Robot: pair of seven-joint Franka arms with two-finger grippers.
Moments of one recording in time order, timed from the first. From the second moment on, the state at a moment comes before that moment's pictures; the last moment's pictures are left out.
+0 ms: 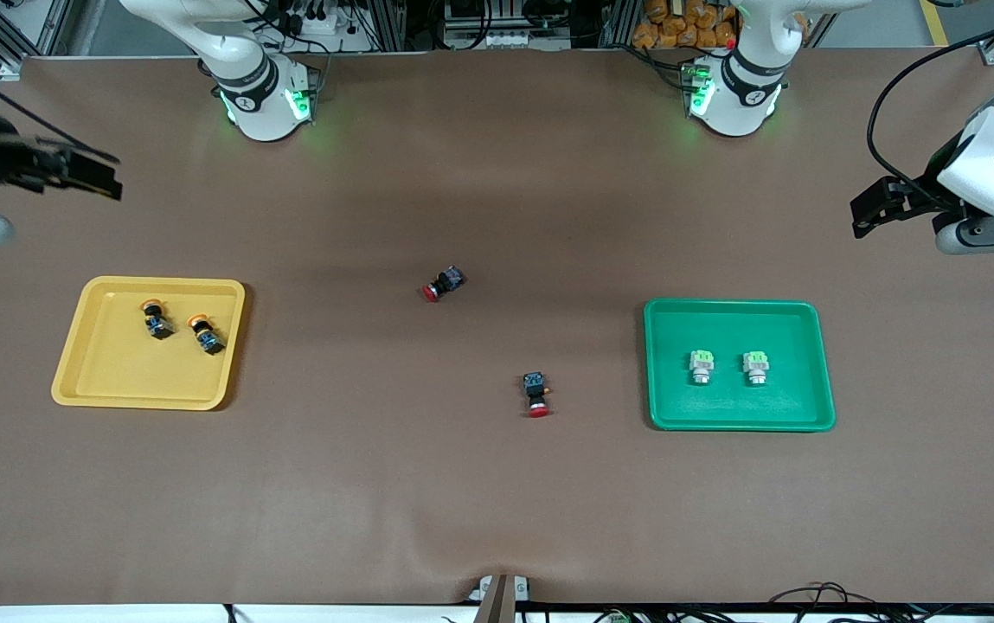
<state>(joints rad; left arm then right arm) -0.03 -0.03 -0.09 -1.63 0.05 1.60 -0.14 -0.01 0.10 0.10 -1.25 0.03 1.15 0.23</state>
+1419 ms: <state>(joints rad) -0.03 -0.08 -0.09 -1.62 0.00 1.58 -0.14 0.00 -0.08 0.03 -1.46 0.02 1.34 0.18</state>
